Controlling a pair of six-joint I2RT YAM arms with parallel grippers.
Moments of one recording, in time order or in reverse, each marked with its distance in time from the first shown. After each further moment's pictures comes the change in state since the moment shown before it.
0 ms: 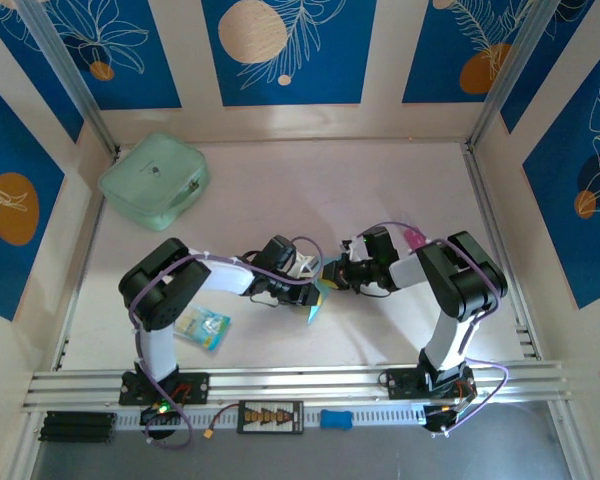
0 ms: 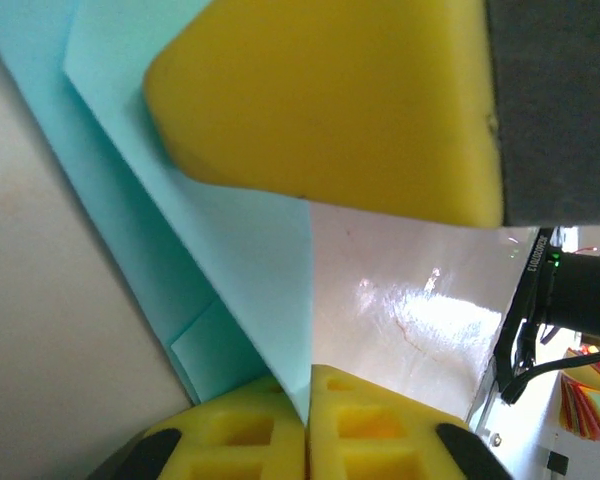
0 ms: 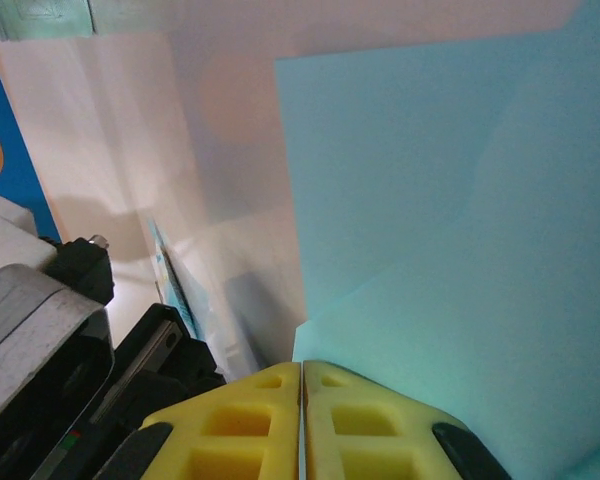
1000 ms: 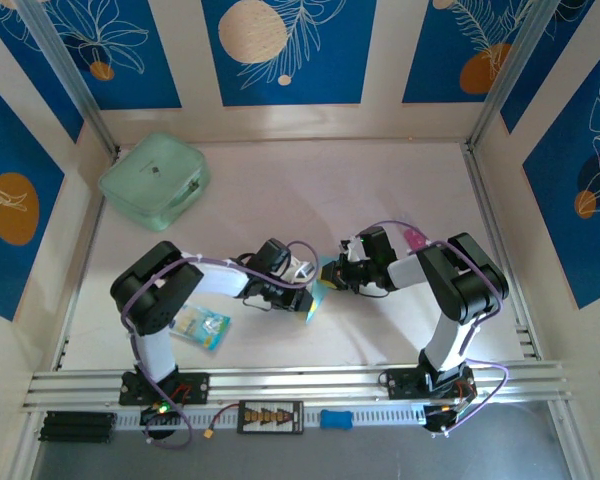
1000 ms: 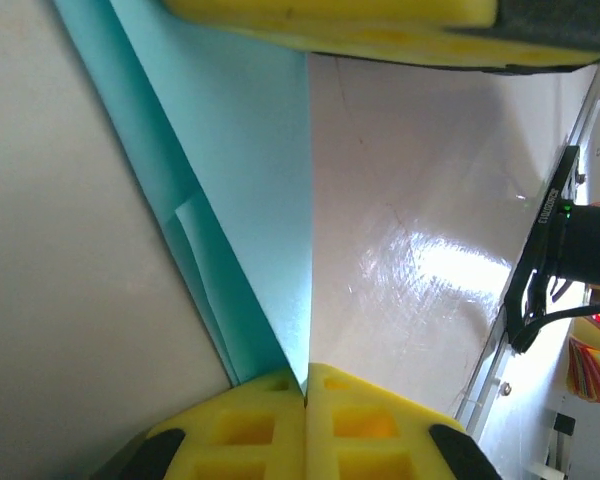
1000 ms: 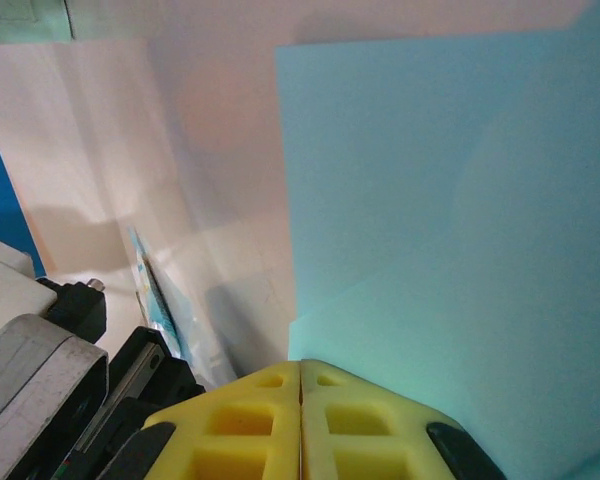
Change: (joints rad) left arm -0.003 -0.052 -0.047 -0.072 0.029 0.068; right arm 0.023 -0.019 0.008 -0.049 0.065 -0.014
